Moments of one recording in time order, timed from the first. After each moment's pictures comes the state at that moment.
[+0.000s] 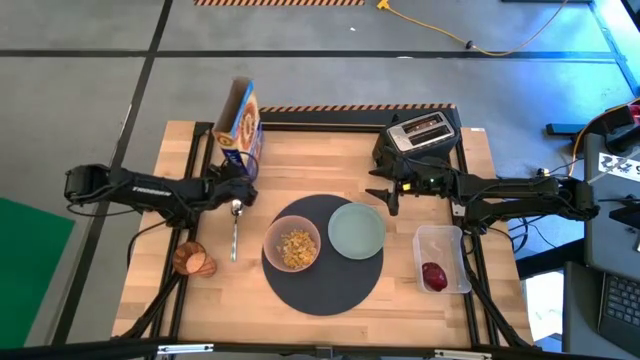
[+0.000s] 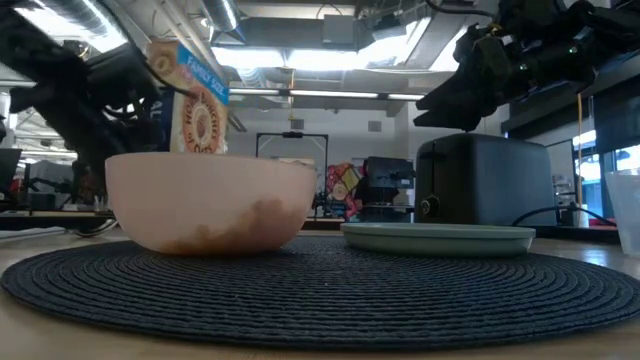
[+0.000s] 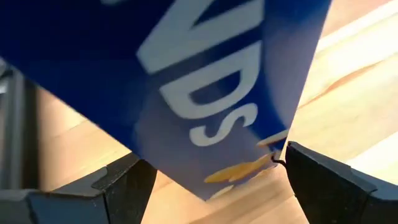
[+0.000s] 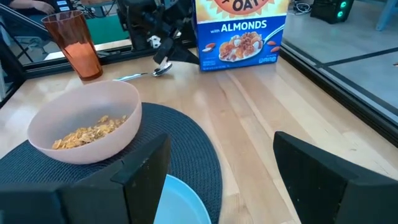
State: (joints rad) left arm 0.21 1.02 0.24 -0.23 -0.75 -0.60; right arm -0.25 0.99 0.42 0.29 -0.10 0.08
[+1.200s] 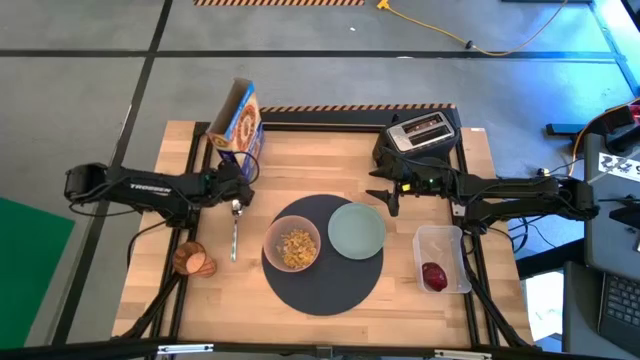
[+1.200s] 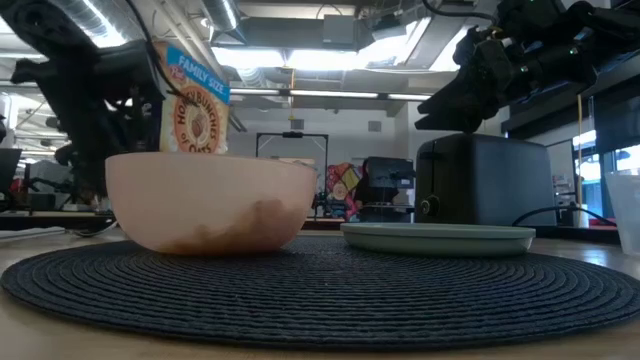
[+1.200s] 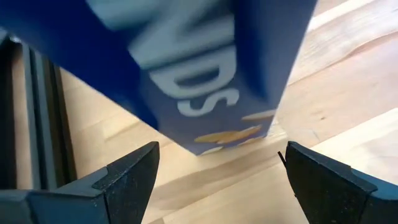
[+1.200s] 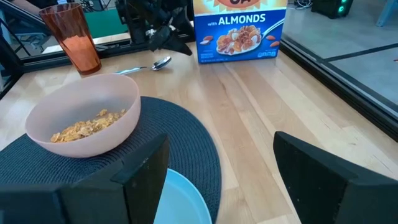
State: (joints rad) left arm 0.19 1.02 0.38 -0.58 -0.66 -0.81; right arm -0.25 0.99 0.42 0.26 -0.10 0.07
